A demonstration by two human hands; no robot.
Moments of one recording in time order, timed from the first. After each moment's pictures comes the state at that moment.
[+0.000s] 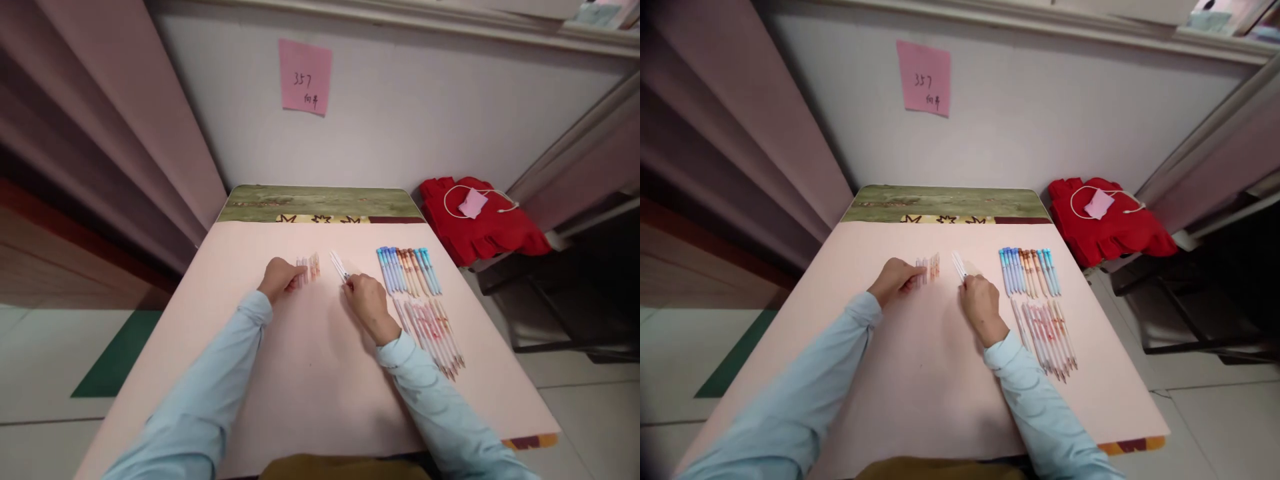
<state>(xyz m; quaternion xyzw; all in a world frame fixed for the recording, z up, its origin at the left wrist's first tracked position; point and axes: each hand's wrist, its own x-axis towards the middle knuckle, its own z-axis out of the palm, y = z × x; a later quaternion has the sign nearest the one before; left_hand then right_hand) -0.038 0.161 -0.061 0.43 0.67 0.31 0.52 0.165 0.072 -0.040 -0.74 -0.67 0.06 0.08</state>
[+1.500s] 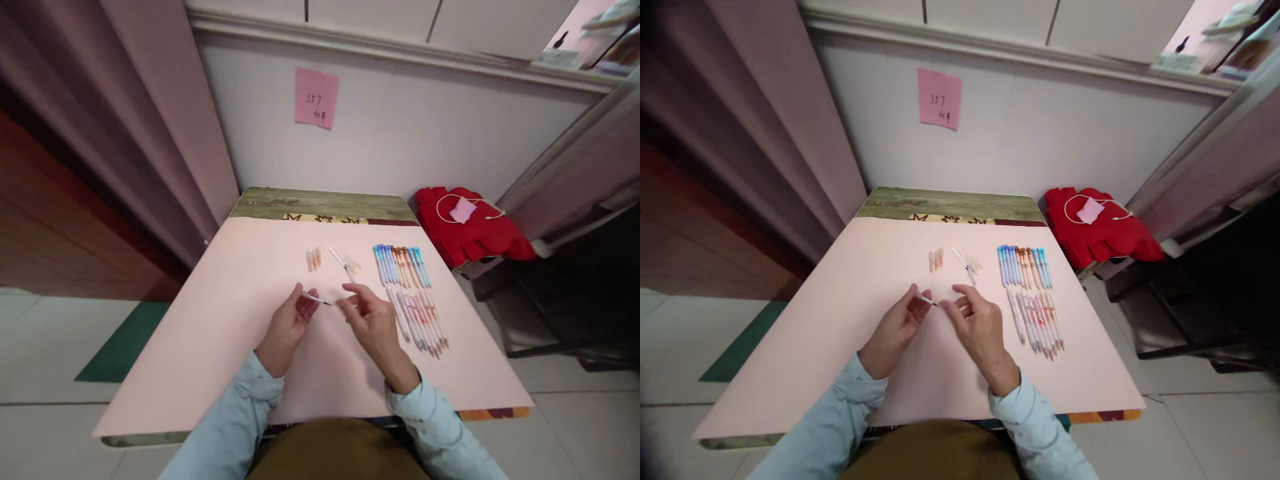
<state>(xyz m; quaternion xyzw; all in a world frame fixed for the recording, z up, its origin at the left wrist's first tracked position) -0.006 0.018 -0.039 -0.02 0.44 0.54 0.72 0.160 -0.029 -0.009 -0.60 -0.65 0.19 0.43</state>
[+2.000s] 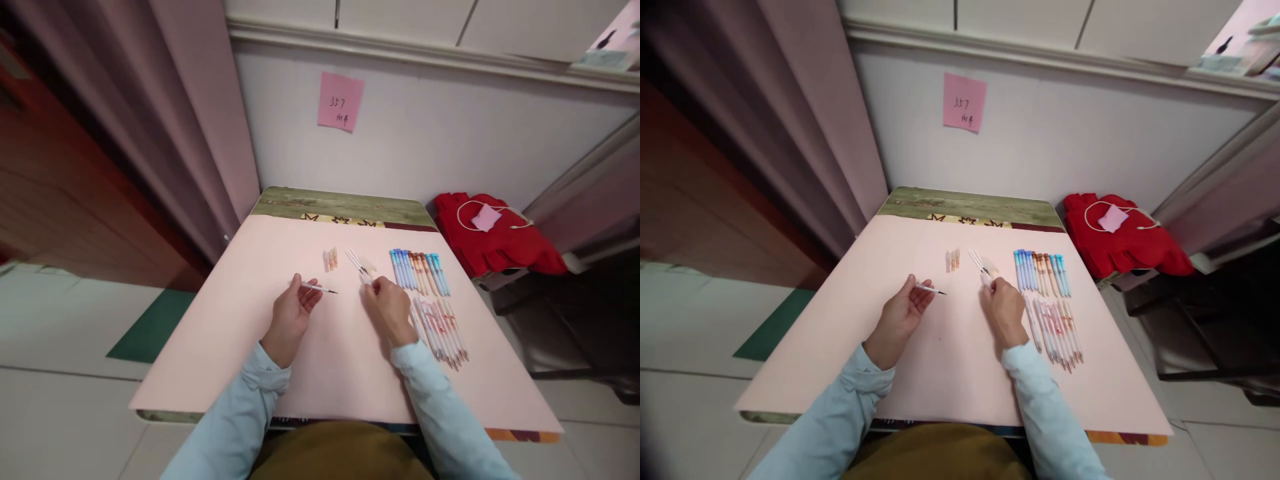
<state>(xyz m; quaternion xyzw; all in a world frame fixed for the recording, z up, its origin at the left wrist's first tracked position) -0.026 0.020 -0.020 0.02 0.46 0.62 0.64 0.174 0.026 -0.054 -0.77 -0.60 0.08 0.21</state>
